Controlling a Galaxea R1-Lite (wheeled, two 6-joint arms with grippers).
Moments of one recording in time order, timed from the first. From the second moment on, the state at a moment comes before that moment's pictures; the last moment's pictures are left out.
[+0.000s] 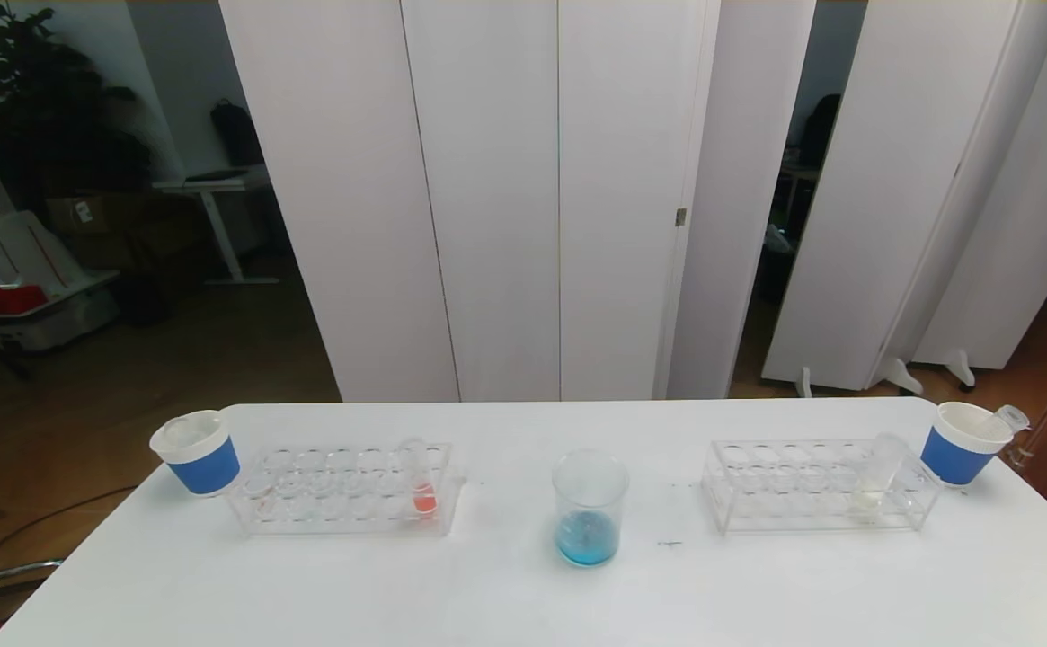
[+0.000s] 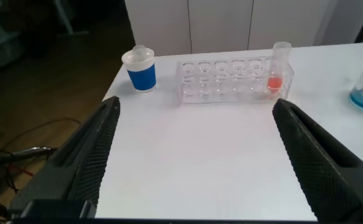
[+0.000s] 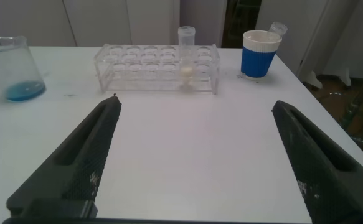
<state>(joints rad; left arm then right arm) 0.00 0.24 -0.33 0.13 0.09 0.09 0.00 0.00 0.00 -0.01 -0.01 0.02</state>
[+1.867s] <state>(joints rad) 0.00 0.00 0.00 0.01 -0.02 0.07 0.00 0.00 0.00 -0.01 -0.01 0.02</state>
